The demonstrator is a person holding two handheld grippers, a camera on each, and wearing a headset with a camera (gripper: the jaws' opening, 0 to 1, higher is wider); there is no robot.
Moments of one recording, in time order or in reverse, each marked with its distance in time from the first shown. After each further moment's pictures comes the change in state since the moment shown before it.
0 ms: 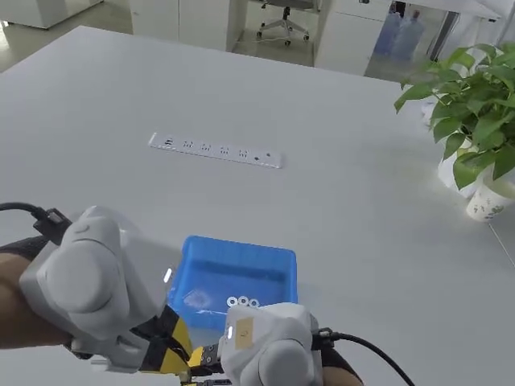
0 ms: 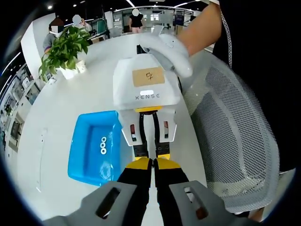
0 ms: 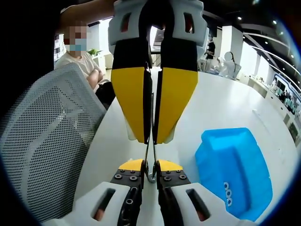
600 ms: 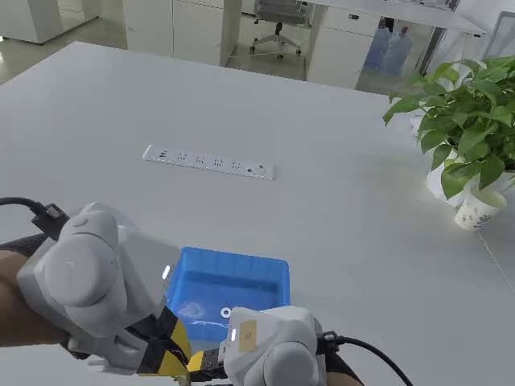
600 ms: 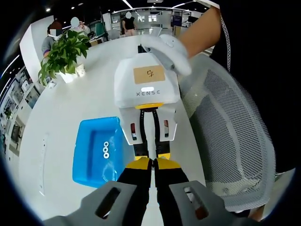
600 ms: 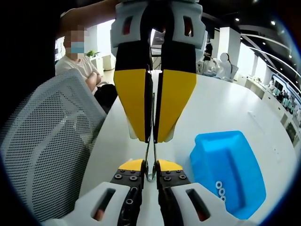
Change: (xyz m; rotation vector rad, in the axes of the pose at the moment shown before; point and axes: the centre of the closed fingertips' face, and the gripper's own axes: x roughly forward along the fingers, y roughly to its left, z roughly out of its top) left arm -0.007 0.001 0.010 0.021 -0.001 -0.007; right arm -0.012 -0.001 0.007 0.003 -0.011 -0.022
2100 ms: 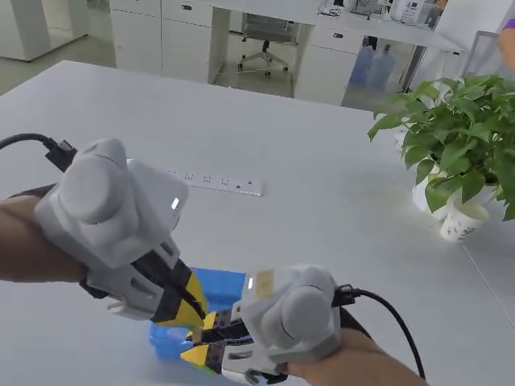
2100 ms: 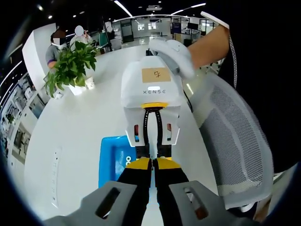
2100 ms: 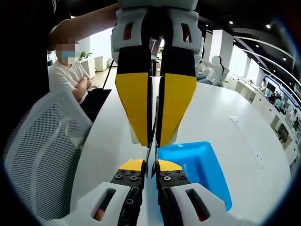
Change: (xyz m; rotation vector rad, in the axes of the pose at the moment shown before) left arm -0.030 0.045 0.037 0.026 -0.083 0.028; right arm -0.040 -0.049 0.029 0.000 -0.005 -0.084
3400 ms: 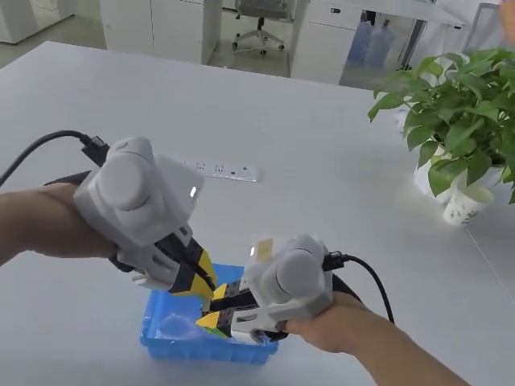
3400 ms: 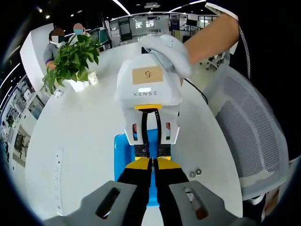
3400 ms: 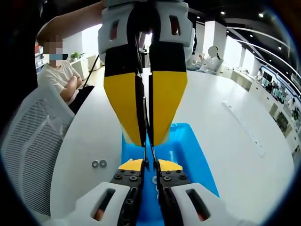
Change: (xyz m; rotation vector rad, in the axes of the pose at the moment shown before) left arm 0.027 0.058 -0.016 0.029 0.019 0.002; right arm 0.009 -0.059 -0.036 0.070 0.037 -0.025
